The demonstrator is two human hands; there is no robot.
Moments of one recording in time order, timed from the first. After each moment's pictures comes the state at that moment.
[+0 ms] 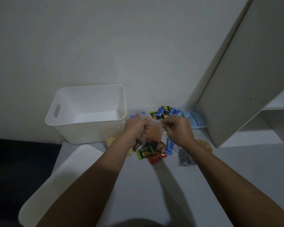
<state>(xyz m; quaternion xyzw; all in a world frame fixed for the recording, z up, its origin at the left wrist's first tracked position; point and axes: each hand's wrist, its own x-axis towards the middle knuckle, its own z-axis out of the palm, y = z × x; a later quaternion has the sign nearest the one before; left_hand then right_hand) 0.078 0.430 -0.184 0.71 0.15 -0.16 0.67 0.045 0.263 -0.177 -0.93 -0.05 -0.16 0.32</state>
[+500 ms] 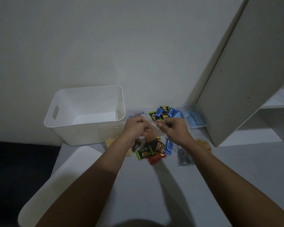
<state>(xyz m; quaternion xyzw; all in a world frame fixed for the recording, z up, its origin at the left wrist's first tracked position) 0.072 0.427 -0.179 0.73 0.08 -0.15 0.66 0.043 0.267 -0.174 -0.89 0.00 -0.04 0.46</state>
